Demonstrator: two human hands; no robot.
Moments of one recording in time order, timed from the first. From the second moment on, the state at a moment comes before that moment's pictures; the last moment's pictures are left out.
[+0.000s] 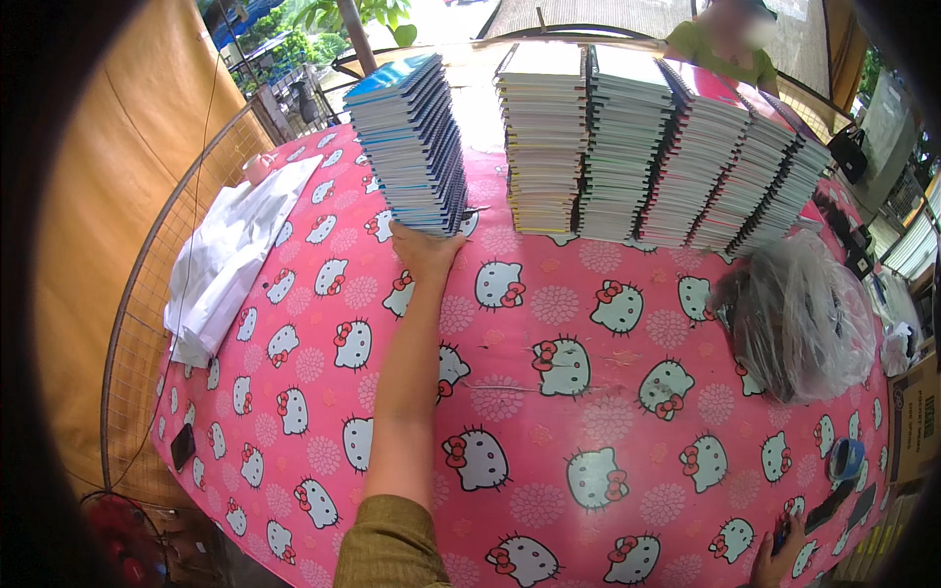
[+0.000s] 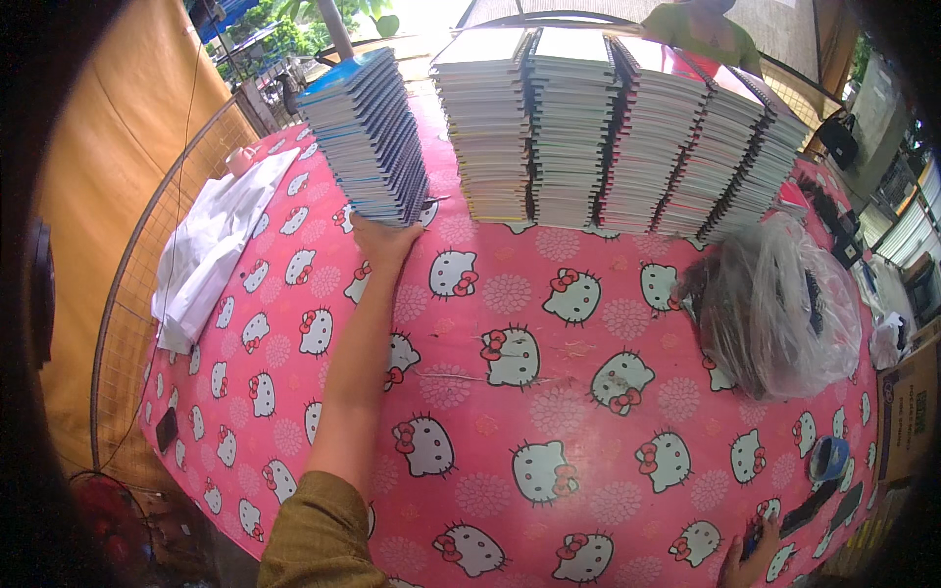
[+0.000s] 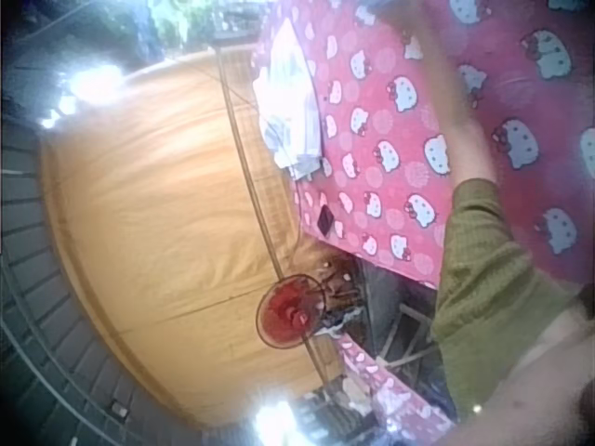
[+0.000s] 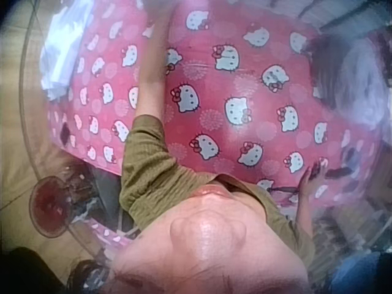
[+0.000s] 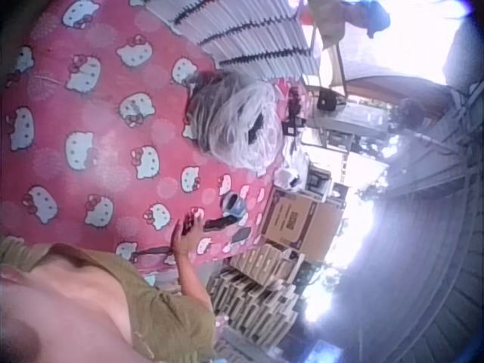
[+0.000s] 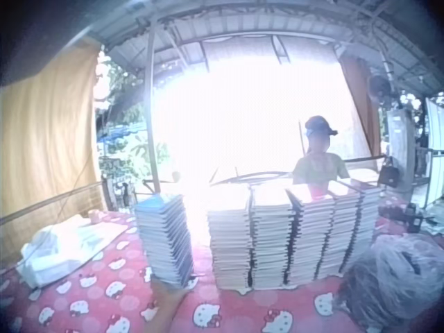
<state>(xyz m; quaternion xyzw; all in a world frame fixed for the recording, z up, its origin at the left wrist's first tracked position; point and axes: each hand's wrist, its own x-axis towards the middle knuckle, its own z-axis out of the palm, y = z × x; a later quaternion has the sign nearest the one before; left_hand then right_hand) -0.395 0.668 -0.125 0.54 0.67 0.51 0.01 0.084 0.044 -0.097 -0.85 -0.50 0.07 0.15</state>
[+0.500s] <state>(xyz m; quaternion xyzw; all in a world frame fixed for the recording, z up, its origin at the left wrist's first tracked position) -0.314 0.674 -0.133 0.52 0.70 0.49 -0.04 0.080 0.046 -0.096 -0.86 -0.46 0.10 0.18</state>
